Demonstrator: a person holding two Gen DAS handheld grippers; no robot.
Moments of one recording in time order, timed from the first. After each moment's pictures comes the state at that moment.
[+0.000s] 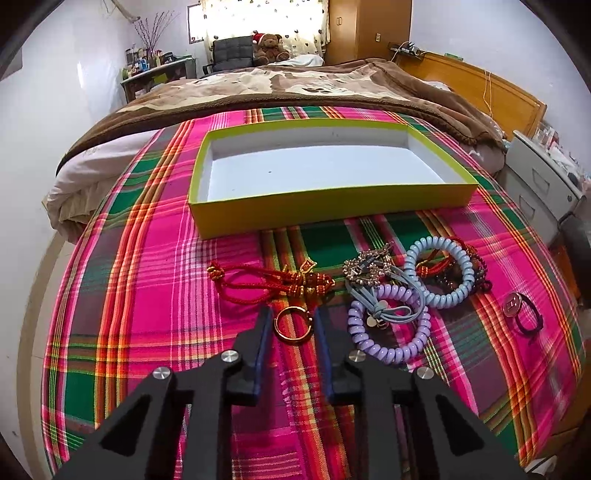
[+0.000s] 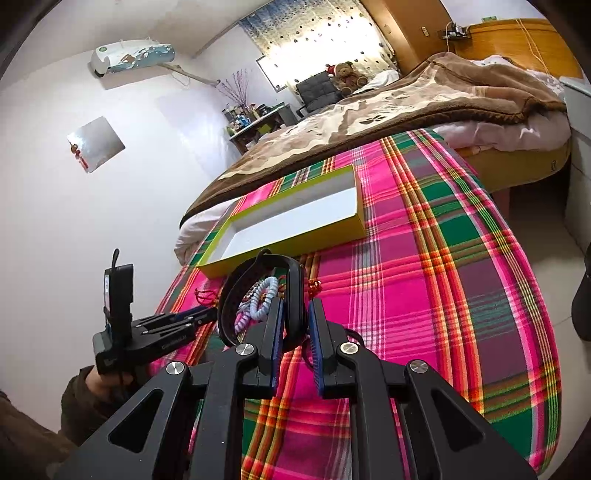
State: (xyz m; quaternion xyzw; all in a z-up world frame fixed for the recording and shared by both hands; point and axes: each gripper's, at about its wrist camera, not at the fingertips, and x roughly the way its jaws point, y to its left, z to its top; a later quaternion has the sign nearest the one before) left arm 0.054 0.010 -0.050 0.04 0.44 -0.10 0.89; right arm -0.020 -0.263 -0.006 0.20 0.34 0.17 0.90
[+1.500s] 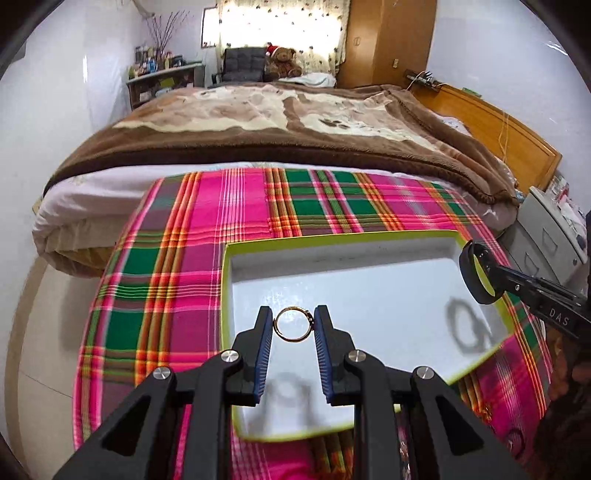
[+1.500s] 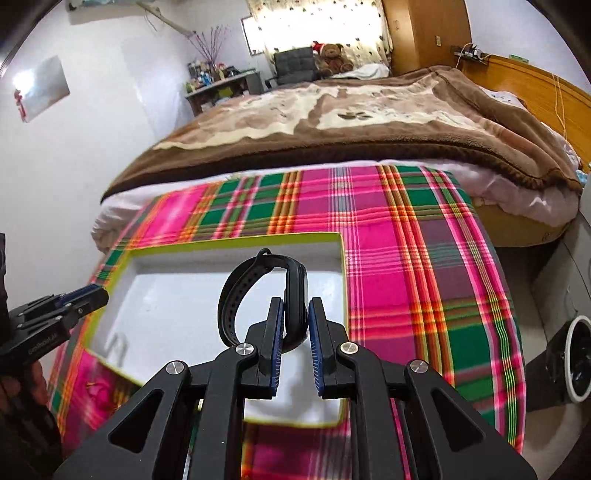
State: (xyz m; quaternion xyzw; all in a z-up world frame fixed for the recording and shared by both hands) left arm 0.180 0.024 -0.008 0.00 0.42 -0.11 0.90; right arm 0.188 -0.224 -0.014 0.06 0.41 0.08 0.91
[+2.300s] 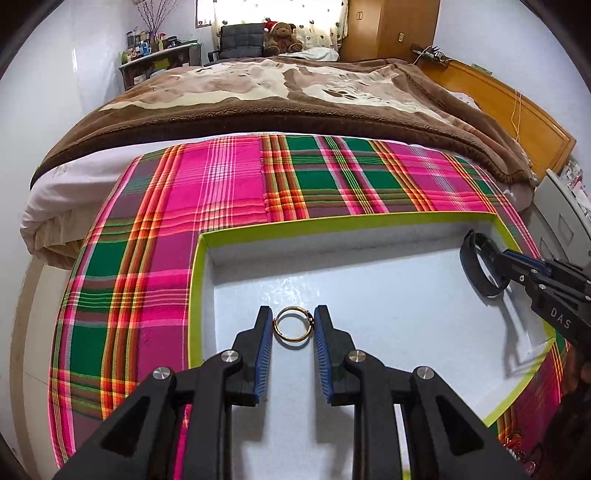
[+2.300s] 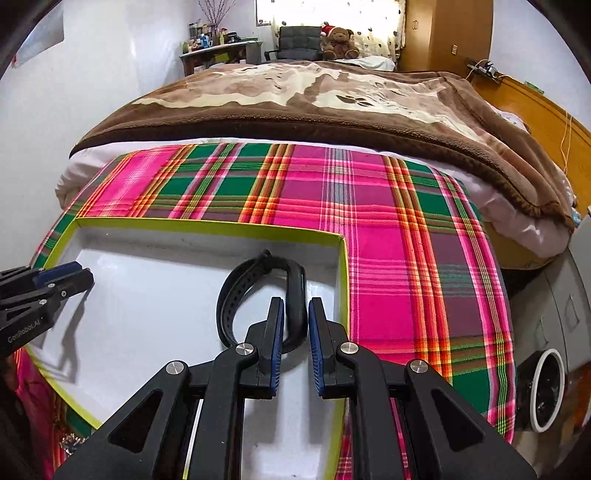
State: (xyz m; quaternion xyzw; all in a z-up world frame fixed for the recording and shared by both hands) left arm 0.220 0.011 -0.045 0.02 0.46 -0.10 0.88; right arm 0.228 -0.203 -0.040 -0.03 0.45 0.04 0.89
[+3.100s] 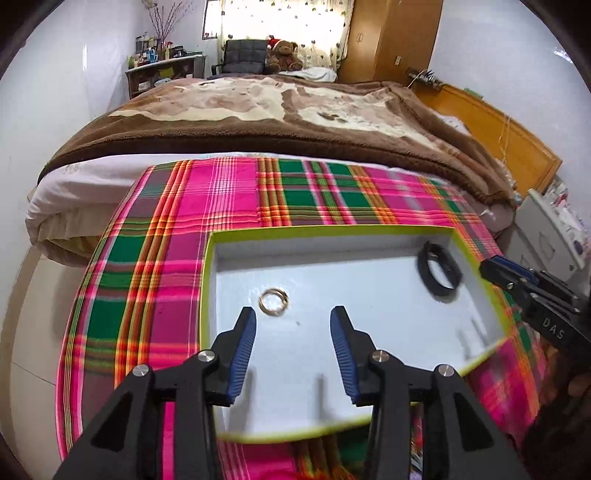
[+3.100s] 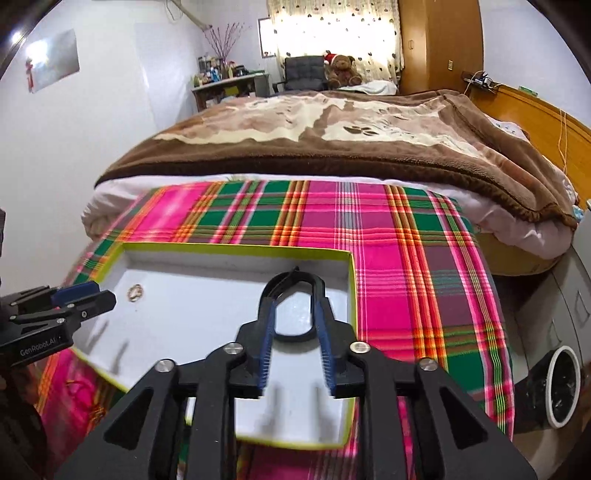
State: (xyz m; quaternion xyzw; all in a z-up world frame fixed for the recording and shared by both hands) left arm 0.174 0.020 -0.010 -0.02 0.43 -0.12 0.90; right arm 0.184 -0.204 -0.003 0.01 0.39 0.07 0.92
